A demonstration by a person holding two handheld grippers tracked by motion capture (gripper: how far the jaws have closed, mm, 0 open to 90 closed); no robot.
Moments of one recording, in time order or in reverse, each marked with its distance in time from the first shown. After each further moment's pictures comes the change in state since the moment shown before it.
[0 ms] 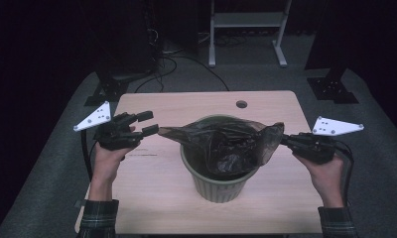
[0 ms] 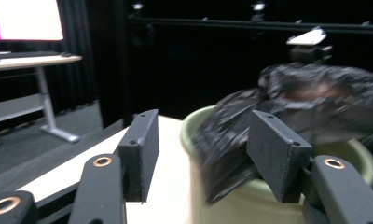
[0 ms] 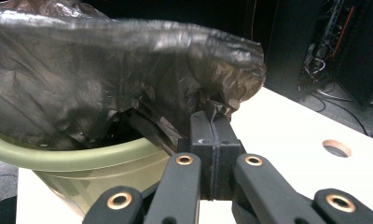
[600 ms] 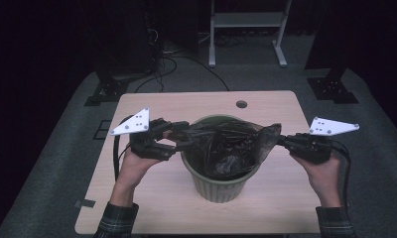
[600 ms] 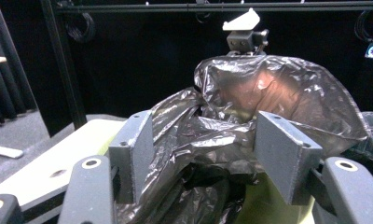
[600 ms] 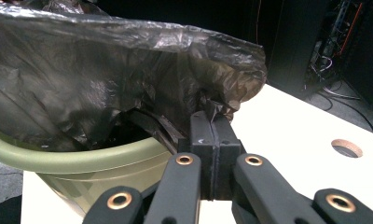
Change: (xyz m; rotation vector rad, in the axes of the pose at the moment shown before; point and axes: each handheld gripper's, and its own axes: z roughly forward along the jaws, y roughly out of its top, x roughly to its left) left arm -0.042 0.003 0.069 0.073 -0.196 0.063; right arm 0.001 -0.001 0.006 0.005 0.018 0.008
